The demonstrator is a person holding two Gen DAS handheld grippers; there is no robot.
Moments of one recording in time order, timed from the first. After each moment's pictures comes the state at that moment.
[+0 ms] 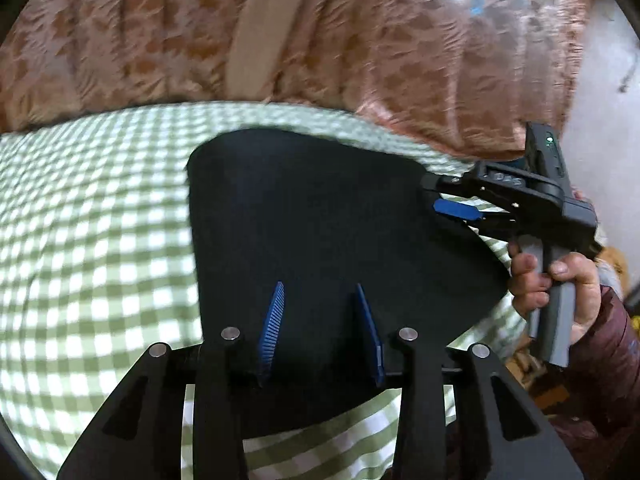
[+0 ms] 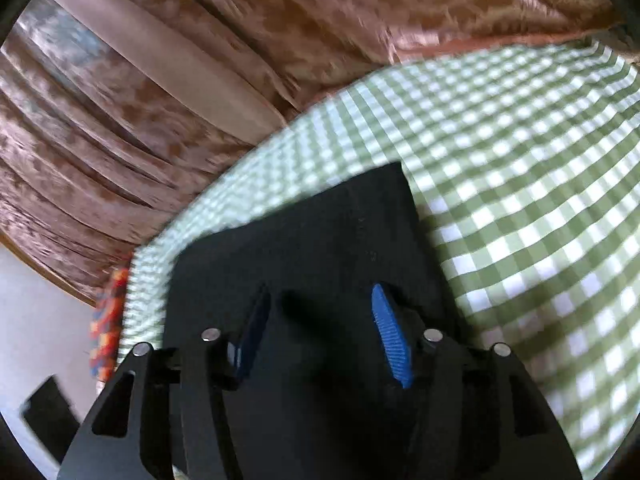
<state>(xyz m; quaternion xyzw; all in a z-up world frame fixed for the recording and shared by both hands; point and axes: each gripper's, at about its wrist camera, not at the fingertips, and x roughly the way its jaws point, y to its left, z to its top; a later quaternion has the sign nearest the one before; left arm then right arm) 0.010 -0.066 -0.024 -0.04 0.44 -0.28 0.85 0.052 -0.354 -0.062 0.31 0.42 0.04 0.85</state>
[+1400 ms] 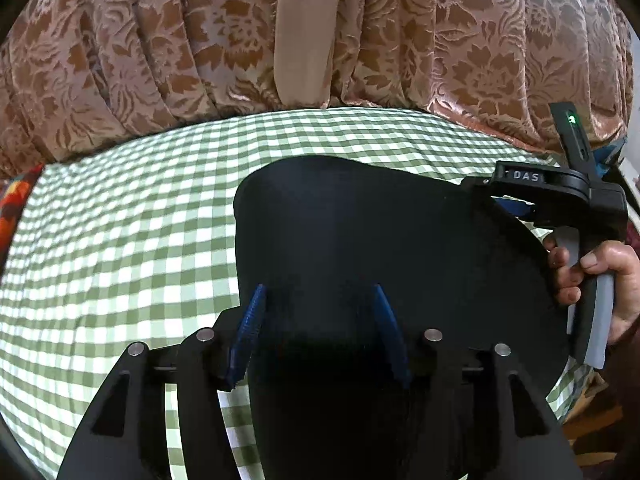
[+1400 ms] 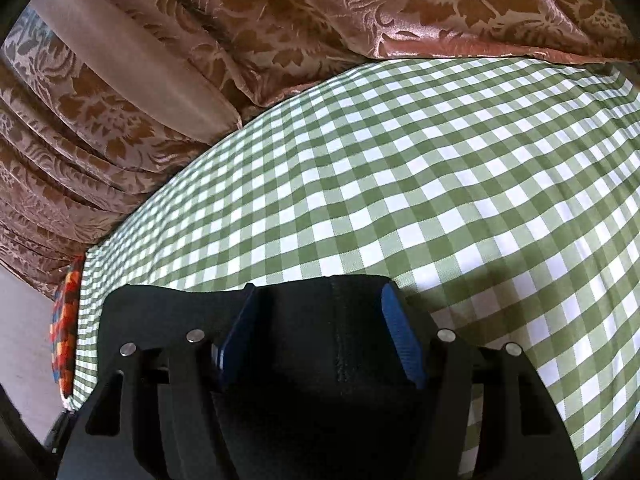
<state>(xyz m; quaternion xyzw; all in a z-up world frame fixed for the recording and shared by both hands) 0.061 -0.092 -0.022 0.04 0.44 -0.17 0.88 0.116 -0.370 -0.063 0.26 0.46 0.01 0.85</state>
